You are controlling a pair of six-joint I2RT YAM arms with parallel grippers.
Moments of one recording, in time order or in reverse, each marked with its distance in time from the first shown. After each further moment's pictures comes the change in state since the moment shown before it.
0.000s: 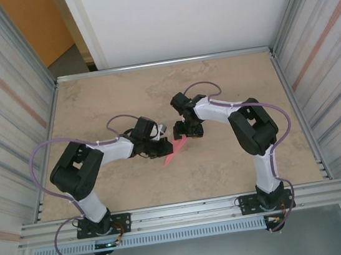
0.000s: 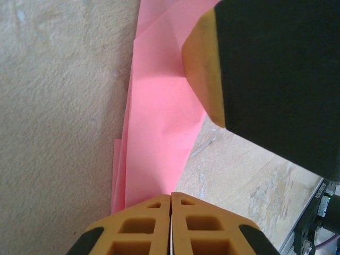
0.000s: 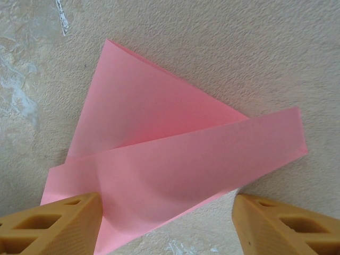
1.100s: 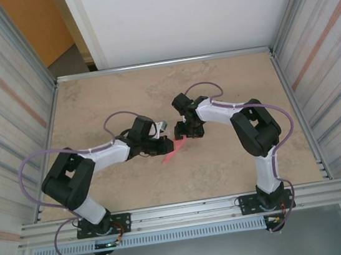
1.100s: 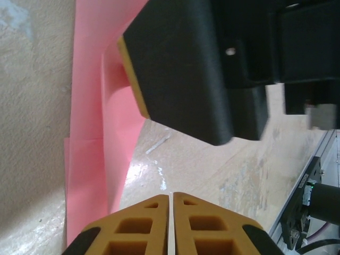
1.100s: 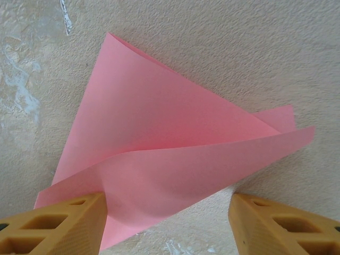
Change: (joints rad) left arm -0.016 -0.099 -0.024 0.025 -0.002 0.034; right arm 0.000 -0.037 -0.051 0.053 0.003 -0.004
